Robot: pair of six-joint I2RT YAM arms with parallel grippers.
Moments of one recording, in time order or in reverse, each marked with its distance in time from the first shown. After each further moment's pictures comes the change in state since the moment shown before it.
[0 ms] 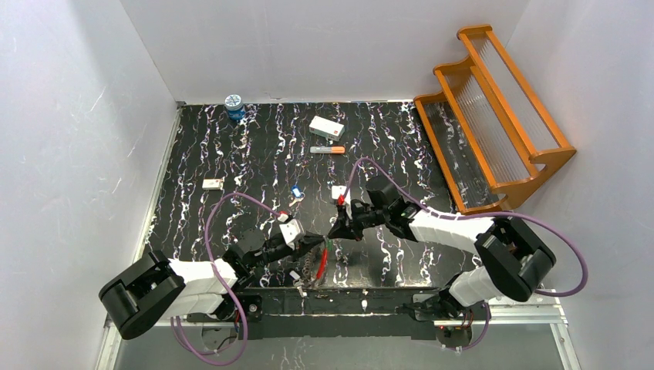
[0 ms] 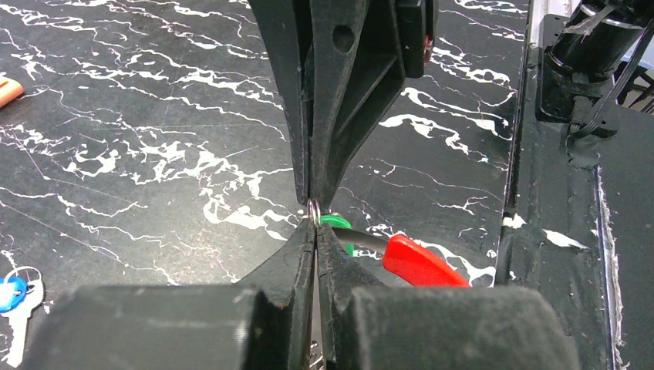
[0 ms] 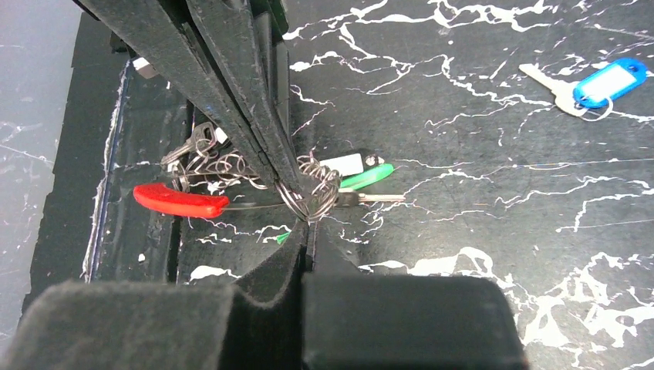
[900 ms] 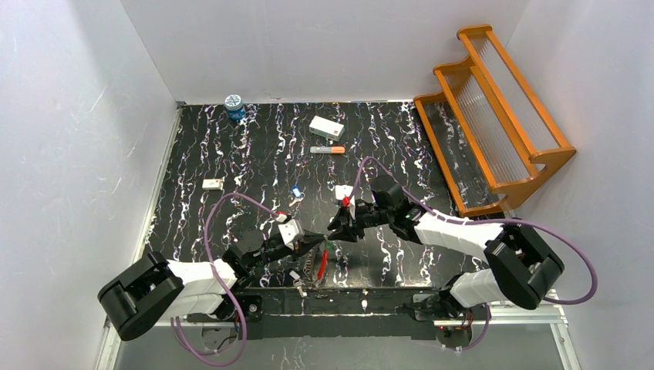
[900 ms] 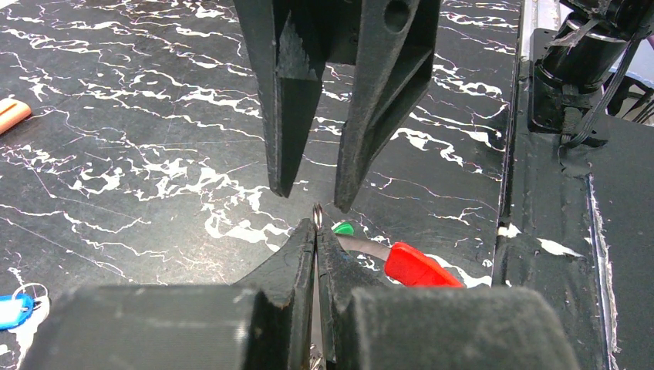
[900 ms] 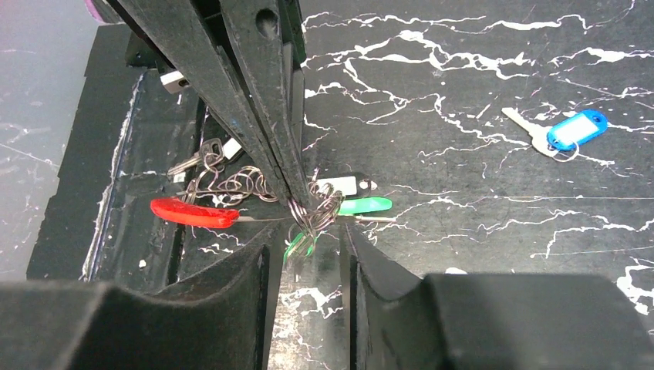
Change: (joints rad) left arm 0.000 -0.011 -0.001 0.018 0.003 0.002; right arm 0.000 -0.050 -0.011 0.036 -0.028 -0.022
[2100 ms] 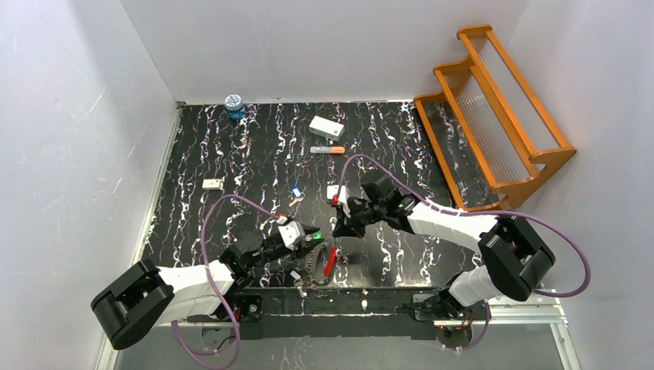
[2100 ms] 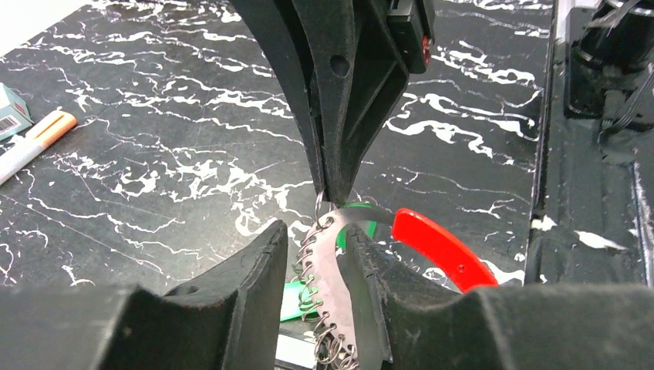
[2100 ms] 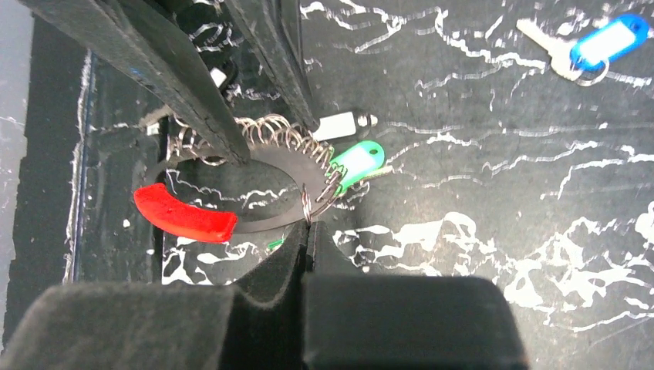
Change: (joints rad) left arm 0.000 -0.074 0.002 -0.068 -0.038 0.077; right arm 0.000 0.063 0.118 -0.280 0.067 -0.108
